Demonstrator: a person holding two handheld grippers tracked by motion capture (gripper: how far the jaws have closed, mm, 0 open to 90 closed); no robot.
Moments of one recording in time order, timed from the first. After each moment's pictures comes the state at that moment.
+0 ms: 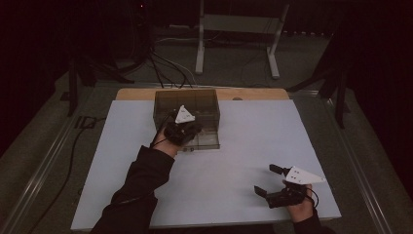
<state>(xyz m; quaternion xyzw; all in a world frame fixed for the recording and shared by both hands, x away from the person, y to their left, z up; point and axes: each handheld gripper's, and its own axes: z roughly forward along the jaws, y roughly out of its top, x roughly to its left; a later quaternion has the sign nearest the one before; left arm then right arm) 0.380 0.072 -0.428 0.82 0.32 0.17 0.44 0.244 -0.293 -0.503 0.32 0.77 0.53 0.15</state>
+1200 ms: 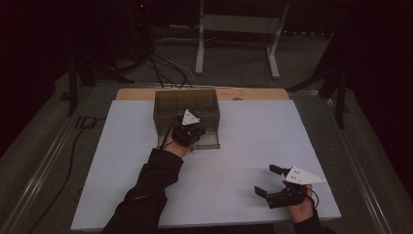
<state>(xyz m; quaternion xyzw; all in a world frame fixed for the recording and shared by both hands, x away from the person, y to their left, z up) 0.401 0.056 -0.473 0.81 0.36 0.16 0.44 0.244 -0.293 -0.504 0.32 0.77 0.53 0.15</state>
